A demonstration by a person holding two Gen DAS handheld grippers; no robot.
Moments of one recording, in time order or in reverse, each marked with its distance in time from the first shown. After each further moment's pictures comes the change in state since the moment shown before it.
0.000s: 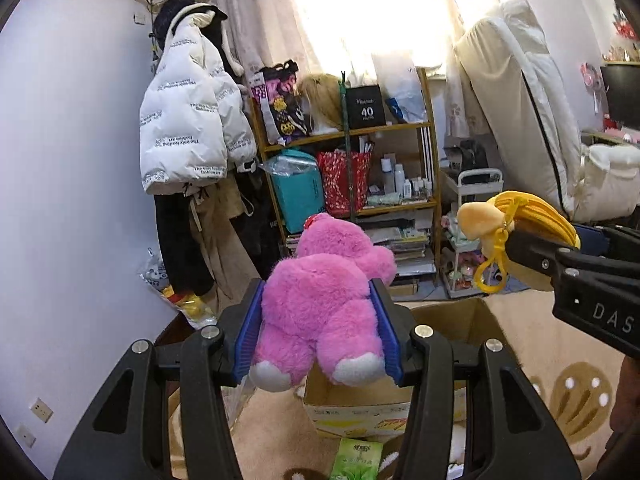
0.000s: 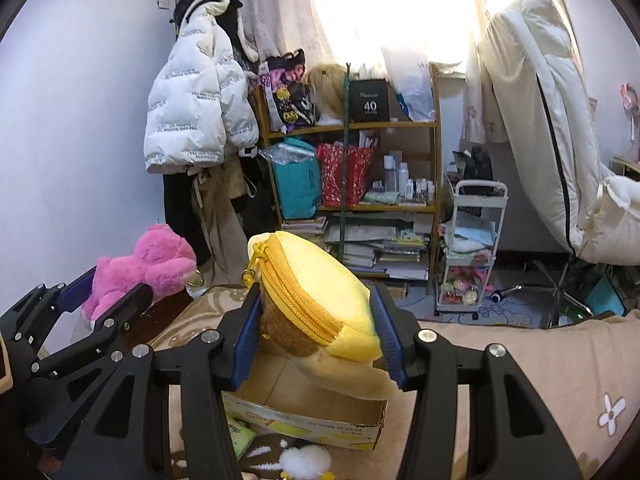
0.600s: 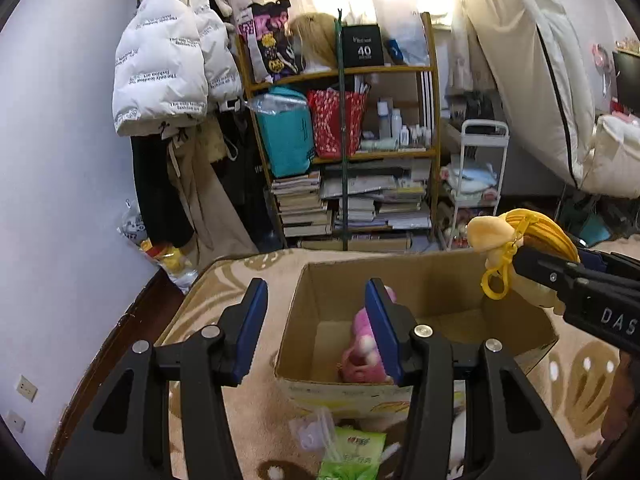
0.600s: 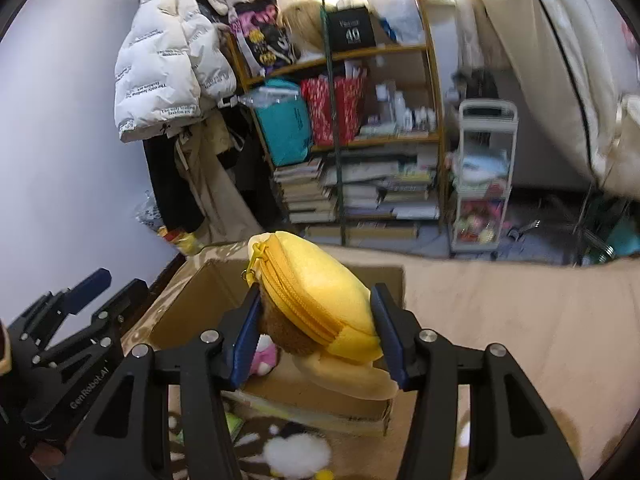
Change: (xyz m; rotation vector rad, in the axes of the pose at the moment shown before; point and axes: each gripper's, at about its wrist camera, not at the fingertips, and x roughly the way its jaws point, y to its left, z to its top) left arm 0.076 -0.006 -0.048 -0.029 0.183 -0.043; right arm 0.079 -0.037 -0.050 0.128 0.189 0.060
